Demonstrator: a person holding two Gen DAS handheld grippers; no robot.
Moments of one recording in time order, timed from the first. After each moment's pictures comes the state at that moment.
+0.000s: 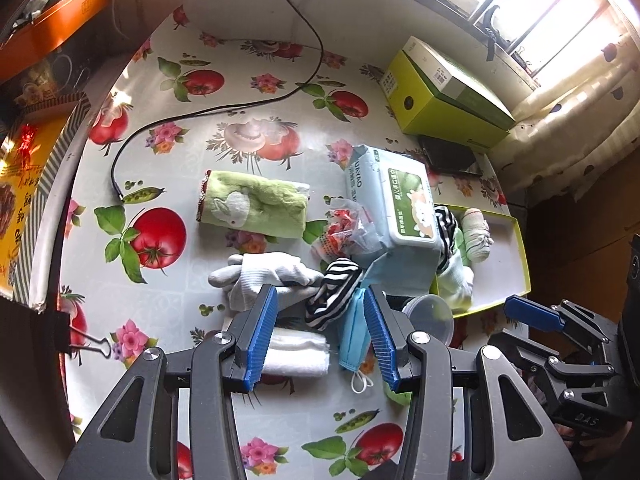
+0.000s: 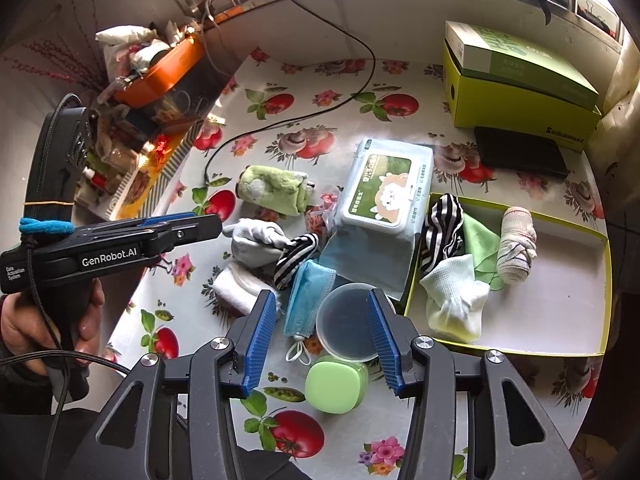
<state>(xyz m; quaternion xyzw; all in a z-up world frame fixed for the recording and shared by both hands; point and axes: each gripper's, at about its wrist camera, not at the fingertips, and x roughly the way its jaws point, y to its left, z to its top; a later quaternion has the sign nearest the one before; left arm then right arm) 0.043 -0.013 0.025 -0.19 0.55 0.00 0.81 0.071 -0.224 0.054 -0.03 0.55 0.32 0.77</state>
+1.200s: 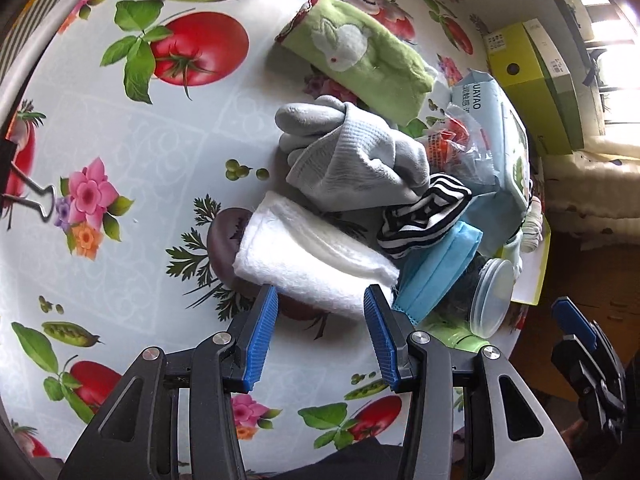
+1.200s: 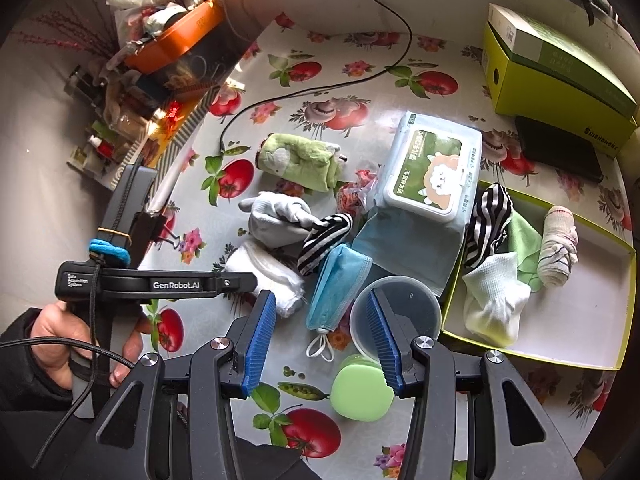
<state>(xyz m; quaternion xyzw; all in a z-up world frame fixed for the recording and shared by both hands) 0.008 0.015 -0.087 -0.35 0.65 0.04 0.68 0.069 -0.189 0.031 -0.06 0.58 0.34 0.74</state>
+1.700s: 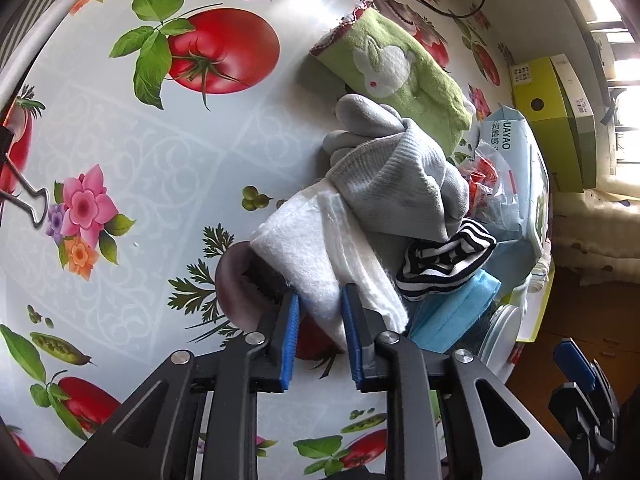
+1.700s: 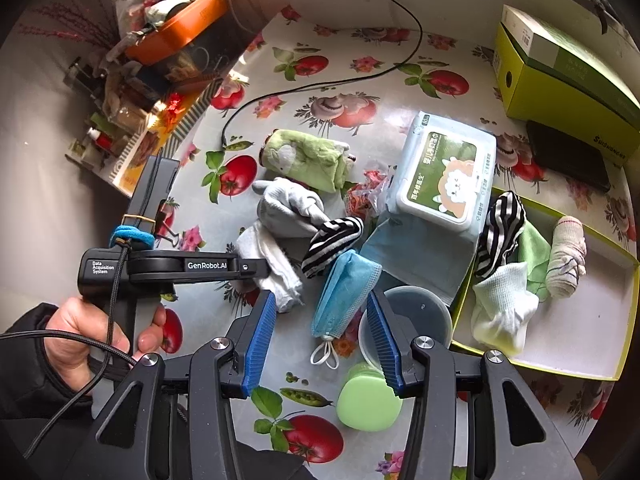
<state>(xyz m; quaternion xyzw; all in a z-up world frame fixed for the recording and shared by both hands) 0.017 0.033 -0.099 -0.38 0.62 0.08 0.68 0.074 -0.170 0.026 -0.07 0.58 0.35 0.73</state>
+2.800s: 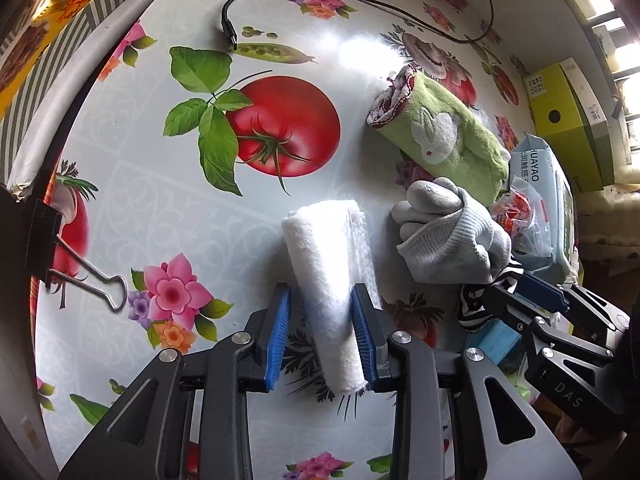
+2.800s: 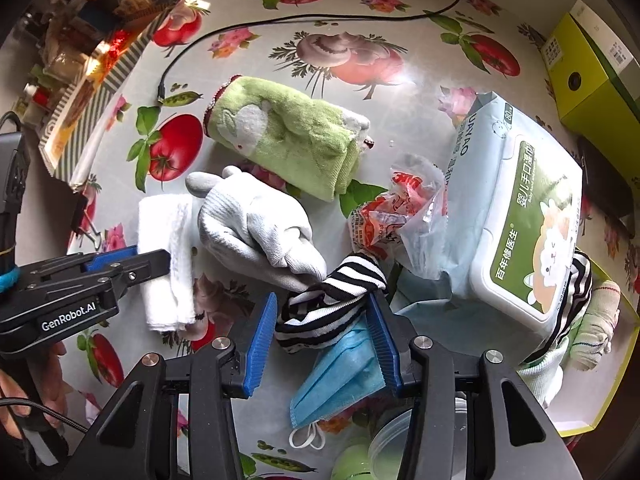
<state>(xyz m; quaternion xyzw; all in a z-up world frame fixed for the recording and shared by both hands) 0.014 0.080 -0.092 -0.30 0.62 0.10 0.71 0.118 -0.083 -0.060 -0.19 0.64 0.29 0.68</state>
